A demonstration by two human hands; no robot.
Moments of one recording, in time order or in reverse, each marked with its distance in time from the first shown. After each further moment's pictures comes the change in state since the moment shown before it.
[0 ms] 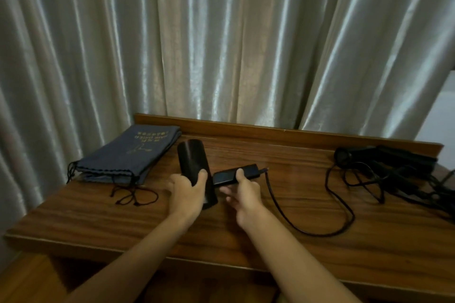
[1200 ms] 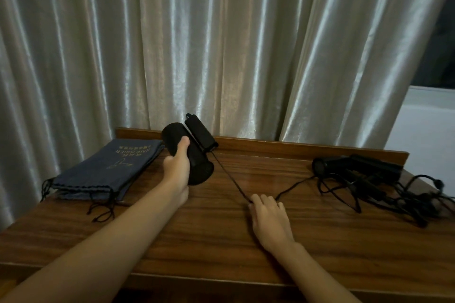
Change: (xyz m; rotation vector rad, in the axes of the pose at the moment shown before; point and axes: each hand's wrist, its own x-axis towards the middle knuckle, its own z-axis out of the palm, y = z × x) left_hand 0.015 0.081 0.003 -0.761 -0.247 -0.173; right_hand 0.017 -0.013 -0.118 -1.634 0.136 -0.997
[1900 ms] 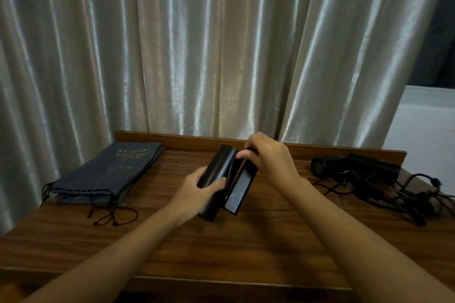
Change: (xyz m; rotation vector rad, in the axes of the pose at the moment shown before) left_hand -0.019 -0.028 -0.018 0.646 -0.511 0.247; right_hand 0.087 -0.009 -0.098 0.178 0.336 -0.353
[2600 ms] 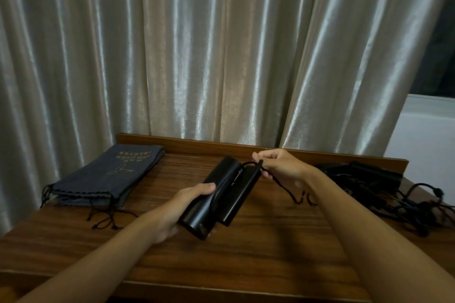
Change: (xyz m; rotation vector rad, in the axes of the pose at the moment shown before) left_hand -0.022 0.005 -0.029 -0.364 -0.369 -0.340; right_hand 0.005 0.045 -0.010 1.095 -0.642 0.606
